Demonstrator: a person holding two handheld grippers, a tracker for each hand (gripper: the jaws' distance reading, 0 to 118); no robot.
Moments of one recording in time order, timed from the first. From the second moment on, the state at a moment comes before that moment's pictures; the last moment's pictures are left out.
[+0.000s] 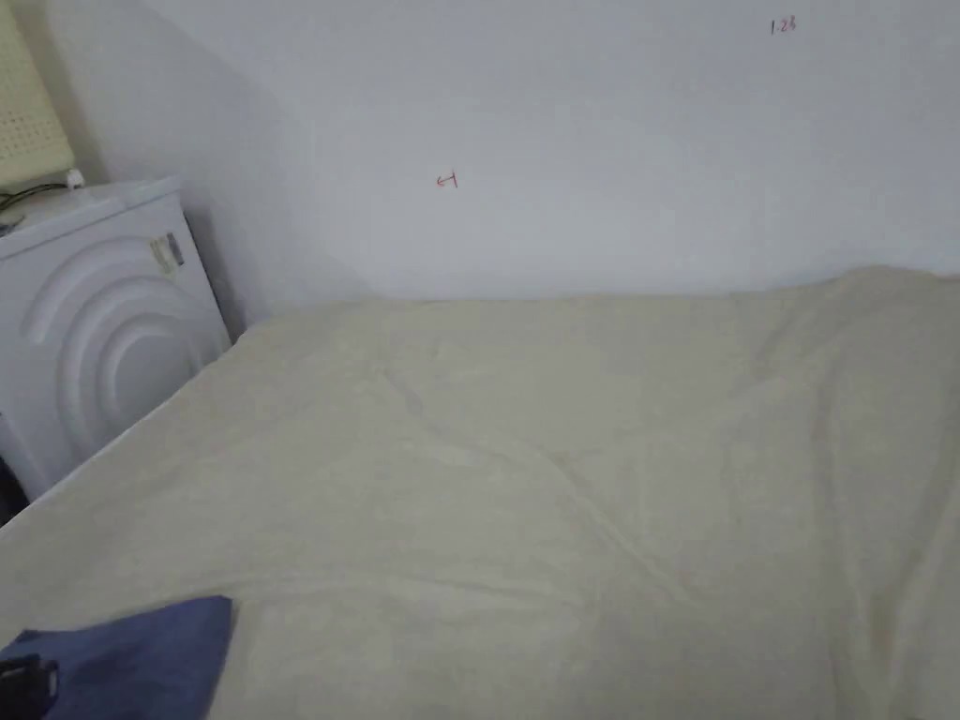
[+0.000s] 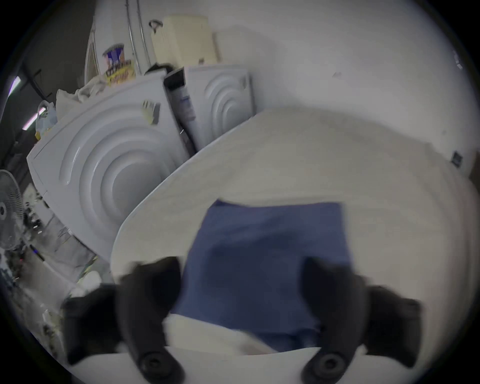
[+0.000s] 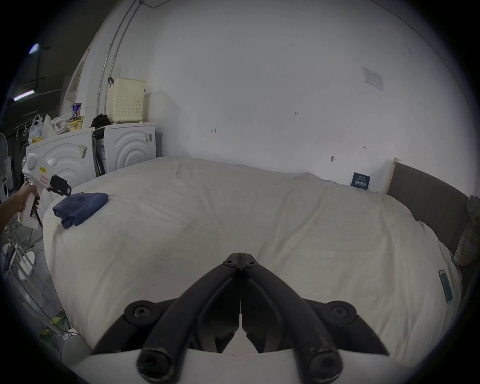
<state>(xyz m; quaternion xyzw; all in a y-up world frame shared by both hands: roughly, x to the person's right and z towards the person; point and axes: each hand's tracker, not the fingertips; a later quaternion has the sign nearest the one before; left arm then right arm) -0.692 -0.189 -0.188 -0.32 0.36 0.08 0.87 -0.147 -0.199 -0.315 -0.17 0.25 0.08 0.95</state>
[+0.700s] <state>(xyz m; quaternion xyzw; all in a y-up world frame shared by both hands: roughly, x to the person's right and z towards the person) -0.297 -0.100 -0.203 -0.13 0.21 0.05 0.97 0.002 -0.135 -0.278 -0.07 0.18 0.00 0.98</state>
